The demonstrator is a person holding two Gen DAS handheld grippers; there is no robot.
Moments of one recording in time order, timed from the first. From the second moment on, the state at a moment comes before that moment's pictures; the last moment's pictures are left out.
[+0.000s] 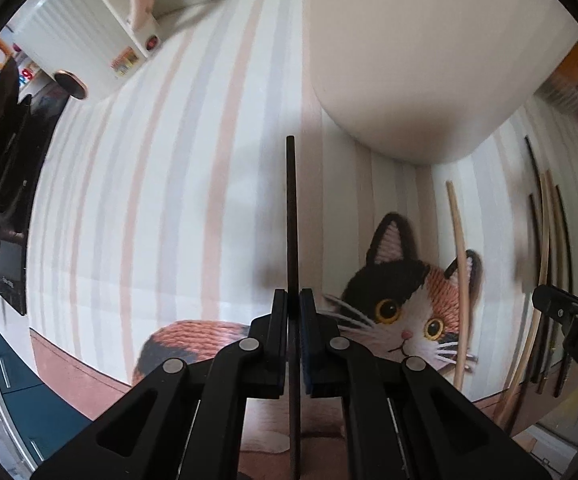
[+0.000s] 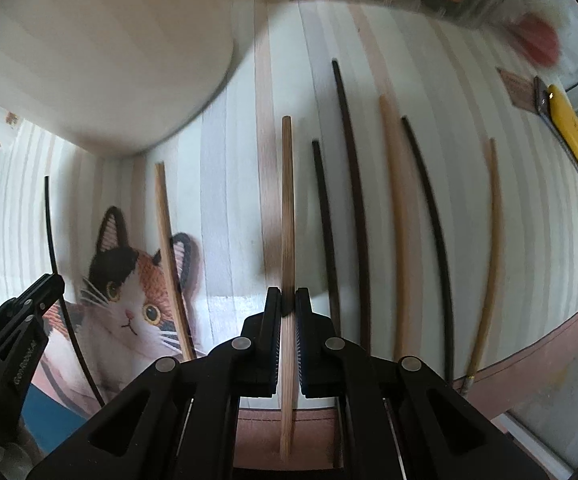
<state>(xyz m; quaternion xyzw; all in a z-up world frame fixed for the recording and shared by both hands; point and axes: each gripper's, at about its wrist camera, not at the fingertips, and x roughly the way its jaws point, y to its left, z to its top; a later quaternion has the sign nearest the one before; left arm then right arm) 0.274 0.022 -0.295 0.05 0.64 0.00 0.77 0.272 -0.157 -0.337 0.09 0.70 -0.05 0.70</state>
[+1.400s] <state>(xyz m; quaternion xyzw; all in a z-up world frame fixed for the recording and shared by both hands) 0.267 0.049 -0.083 -0.01 0.45 -0.02 0.89 0.287 -0.168 -0.142 0.16 0.52 0.00 0.84</state>
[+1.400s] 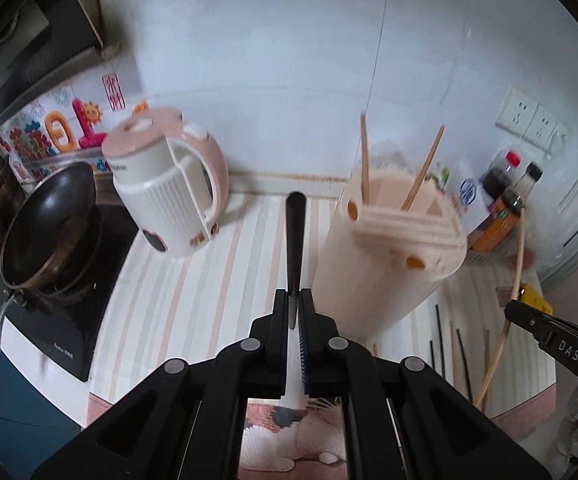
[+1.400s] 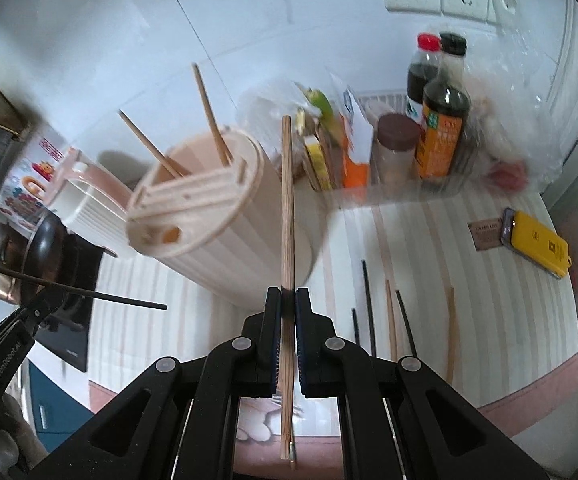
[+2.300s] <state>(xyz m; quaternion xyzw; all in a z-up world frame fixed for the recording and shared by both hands) 0.306 0.014 0.039 -0.01 0.36 -0.09 0.93 0.383 -0.166 -0.032 0.17 0.43 0.04 0.88</state>
